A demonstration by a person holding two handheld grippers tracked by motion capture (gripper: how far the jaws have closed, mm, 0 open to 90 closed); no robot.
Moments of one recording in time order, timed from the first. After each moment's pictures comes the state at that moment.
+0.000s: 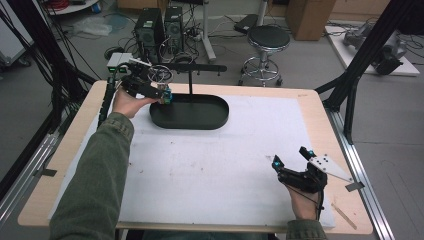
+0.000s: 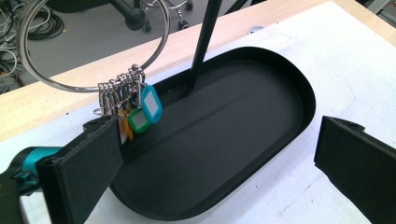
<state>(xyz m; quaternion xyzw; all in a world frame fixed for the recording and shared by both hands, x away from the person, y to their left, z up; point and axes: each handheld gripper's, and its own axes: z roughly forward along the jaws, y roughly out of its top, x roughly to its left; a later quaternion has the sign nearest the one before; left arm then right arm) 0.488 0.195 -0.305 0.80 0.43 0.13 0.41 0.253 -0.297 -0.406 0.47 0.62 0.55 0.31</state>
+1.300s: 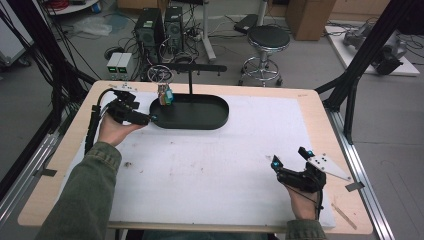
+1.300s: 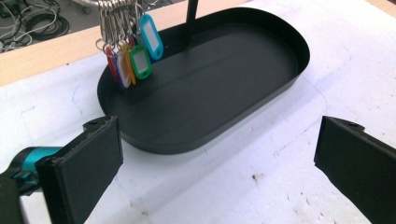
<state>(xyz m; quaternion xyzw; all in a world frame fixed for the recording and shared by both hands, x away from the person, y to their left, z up) 0.421 0.224 -0.342 0.79 0.42 0.15 0.42 0.255 -0.296 -0.408 0.47 0.62 0.54 0.31</state>
